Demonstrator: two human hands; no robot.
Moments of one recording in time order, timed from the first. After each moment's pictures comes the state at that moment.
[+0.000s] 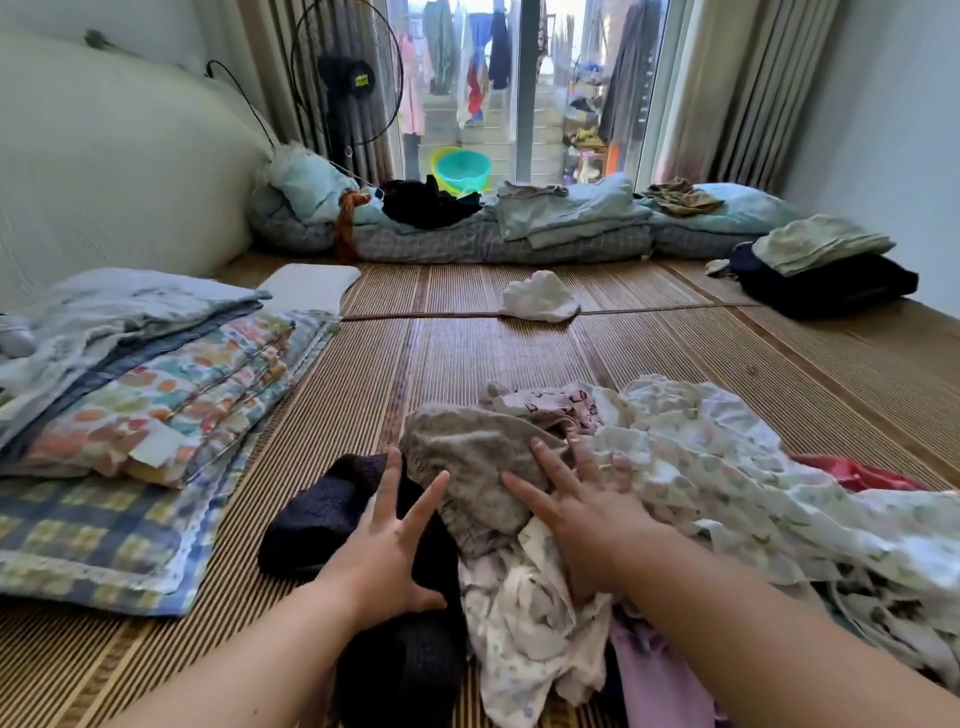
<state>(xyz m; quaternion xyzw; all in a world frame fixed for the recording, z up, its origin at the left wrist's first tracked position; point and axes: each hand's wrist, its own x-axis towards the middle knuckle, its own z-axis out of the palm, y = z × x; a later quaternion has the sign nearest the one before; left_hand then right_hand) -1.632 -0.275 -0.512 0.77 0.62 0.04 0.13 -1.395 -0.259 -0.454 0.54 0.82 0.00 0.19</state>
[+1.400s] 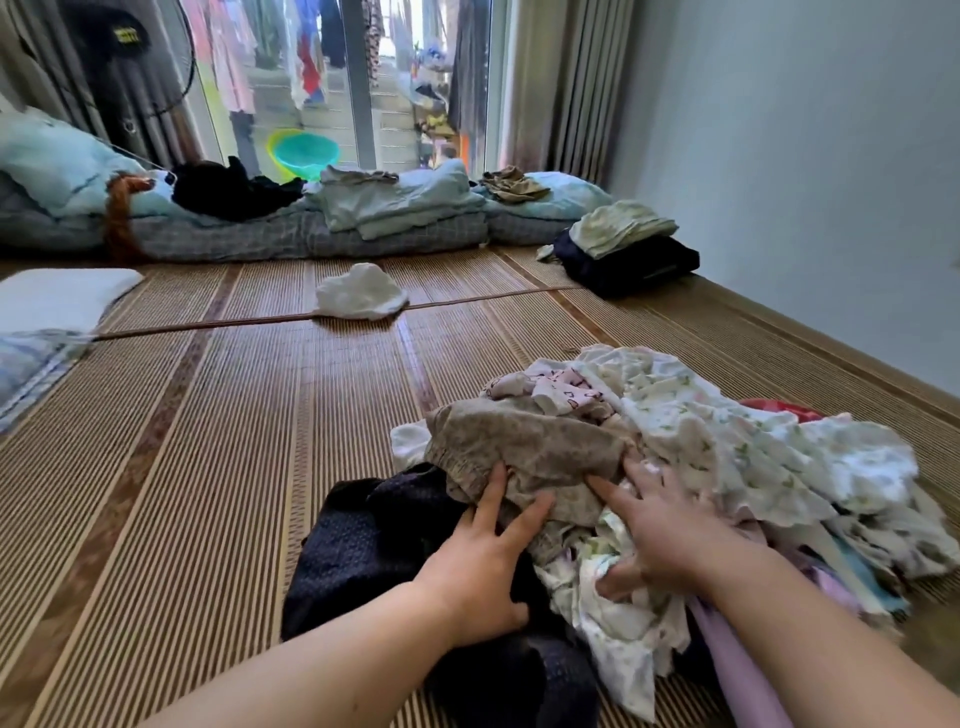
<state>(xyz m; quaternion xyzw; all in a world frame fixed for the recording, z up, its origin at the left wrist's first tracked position) -1.326 -0.223 -0.534 0.89 0.42 0.03 0.17 -1.117 -0.270 -0.473 0.75 0.64 -0.11 0.11</state>
